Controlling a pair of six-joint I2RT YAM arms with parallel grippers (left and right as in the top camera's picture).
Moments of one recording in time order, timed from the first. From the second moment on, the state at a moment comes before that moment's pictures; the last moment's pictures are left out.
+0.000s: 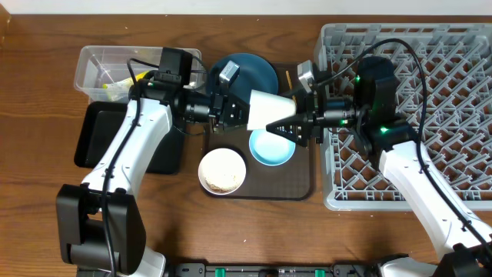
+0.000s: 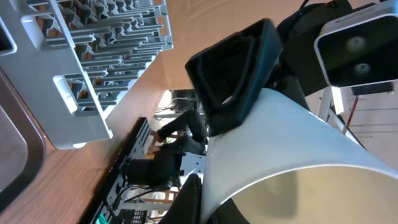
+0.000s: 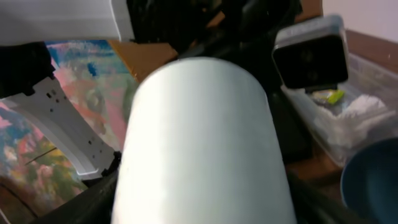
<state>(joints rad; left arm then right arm) -0.18 1.69 1.30 -0.81 1.49 -0.28 0.28 1.45 1.02 0.09 -1.28 0.14</state>
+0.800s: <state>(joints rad) -0.18 1.69 1.30 -0.69 1.49 -0.27 0.08 1.45 1.02 0.07 -1.26 0.36</state>
